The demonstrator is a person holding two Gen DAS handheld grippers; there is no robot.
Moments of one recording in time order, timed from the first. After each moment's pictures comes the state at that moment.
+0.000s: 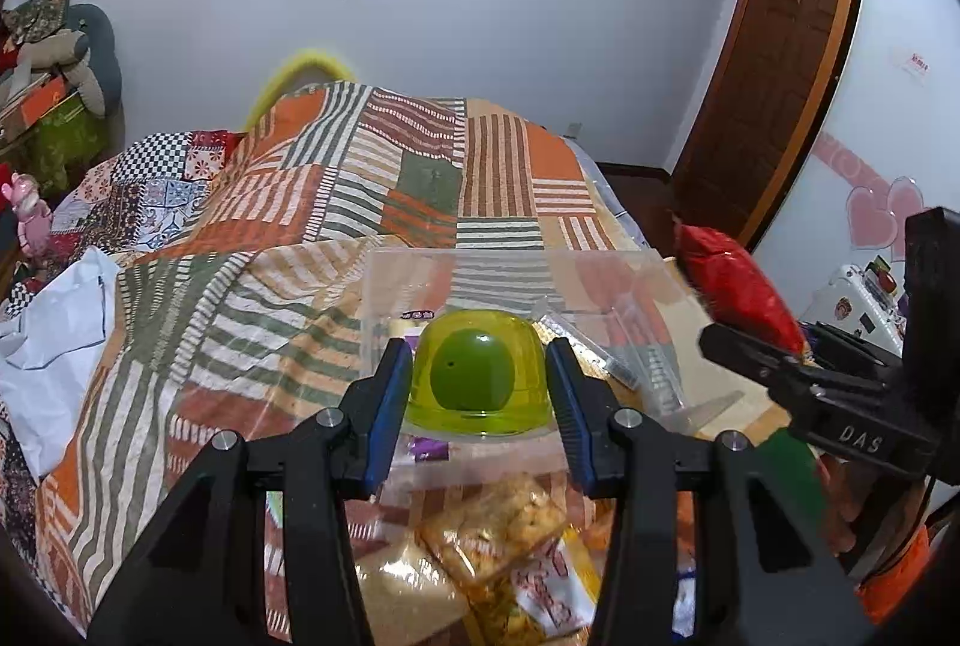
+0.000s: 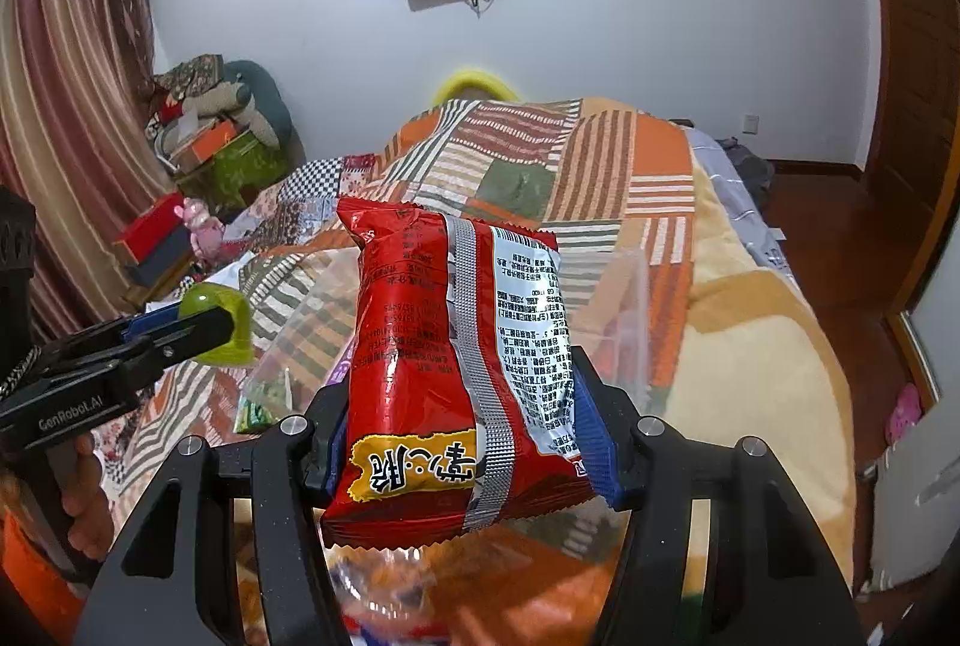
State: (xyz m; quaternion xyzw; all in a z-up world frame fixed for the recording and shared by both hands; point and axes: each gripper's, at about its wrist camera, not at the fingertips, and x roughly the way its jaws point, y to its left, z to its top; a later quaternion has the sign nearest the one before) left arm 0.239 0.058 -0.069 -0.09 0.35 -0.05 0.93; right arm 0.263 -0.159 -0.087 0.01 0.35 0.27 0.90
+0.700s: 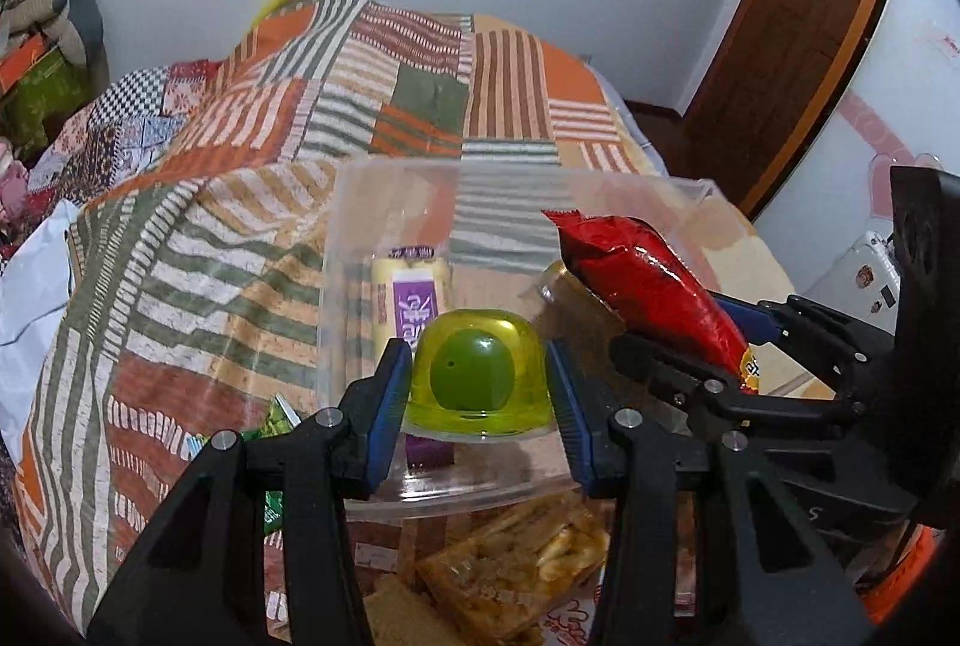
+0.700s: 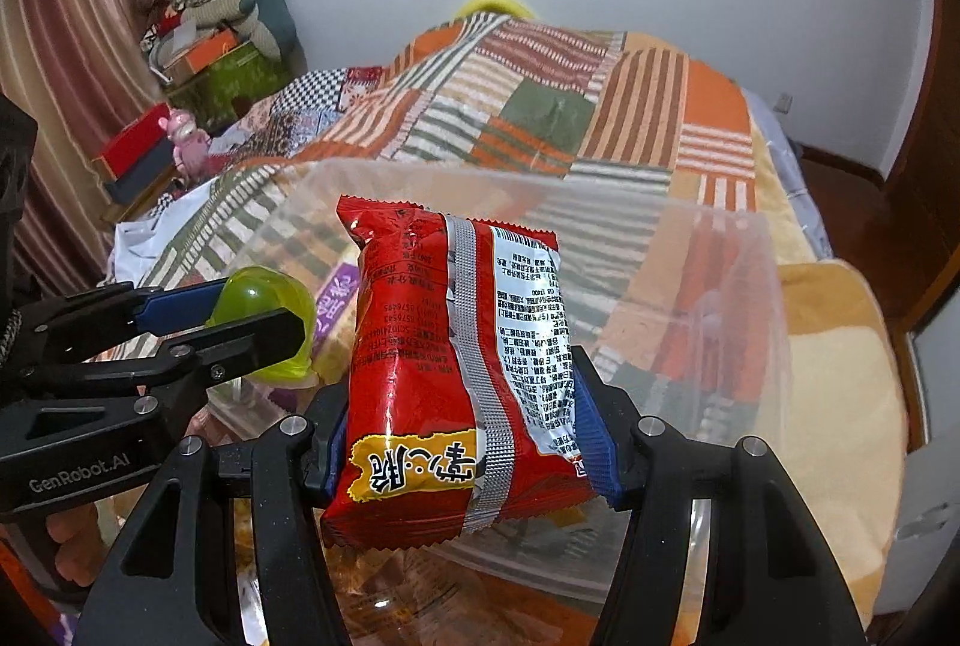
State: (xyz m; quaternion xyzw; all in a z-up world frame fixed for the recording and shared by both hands) left arm 0.290 0.056 -0.131 -0.09 0.43 -0.05 0.90; right arm 0.298 -0.114 -0.135 -0.05 0.42 0.28 0.86
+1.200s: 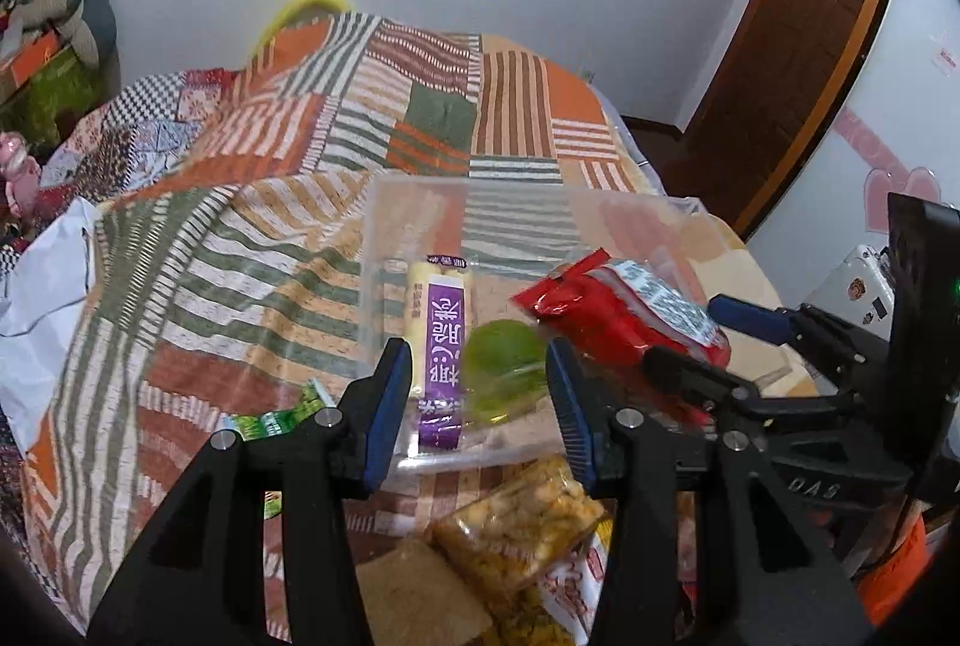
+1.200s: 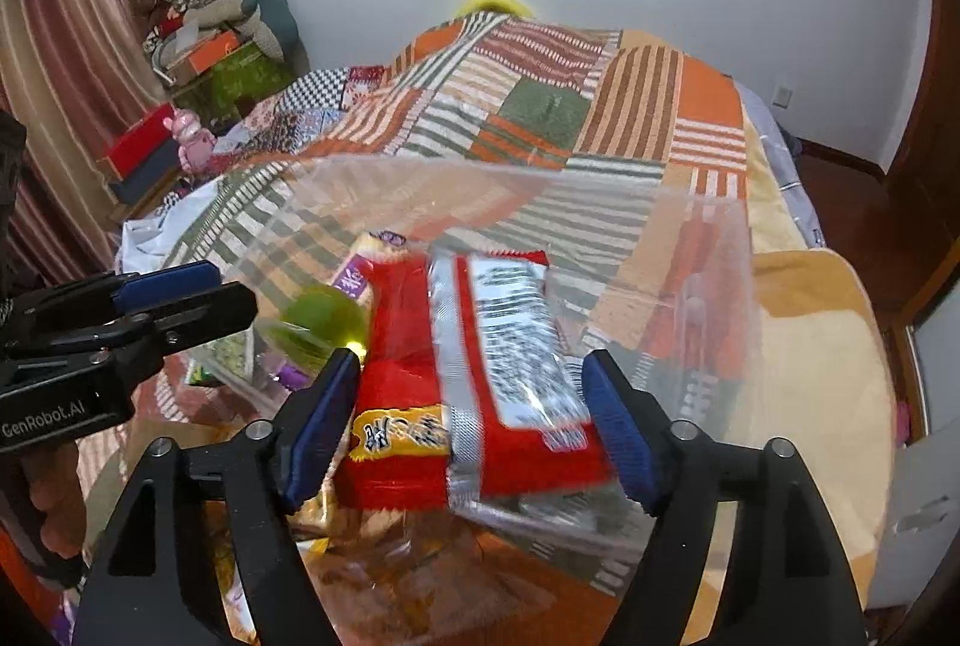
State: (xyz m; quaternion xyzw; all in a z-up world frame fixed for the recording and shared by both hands) left arm 0.261 0.069 -0.105 -0.10 0.41 -0.05 0.91; right arm 0.283 -0.130 -0.115 -0.05 0.41 0.28 0.87
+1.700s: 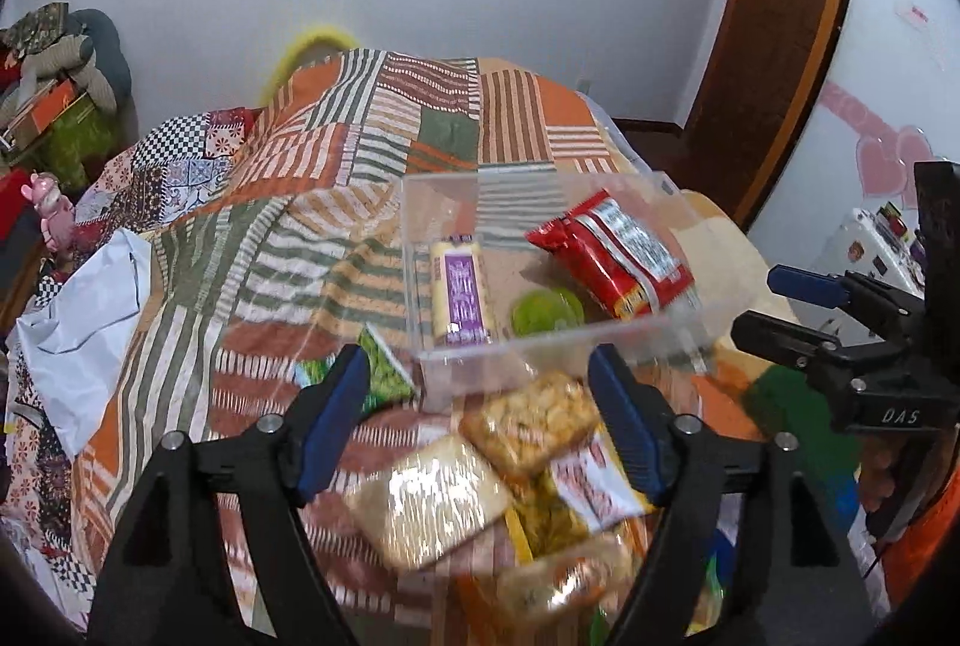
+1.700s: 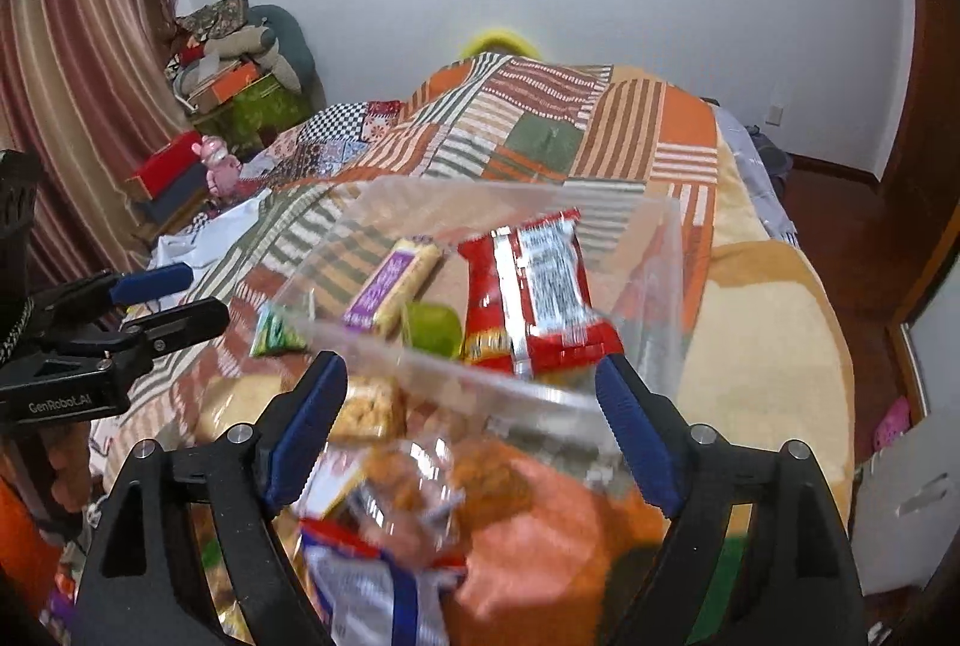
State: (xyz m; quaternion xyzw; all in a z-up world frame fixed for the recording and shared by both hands) left arm 0.185 0.068 -0.081 -0.05 0.39 -0.04 0.92; right arm 0.224 -0.159 -0.092 -0.03 0.39 0.29 0.87
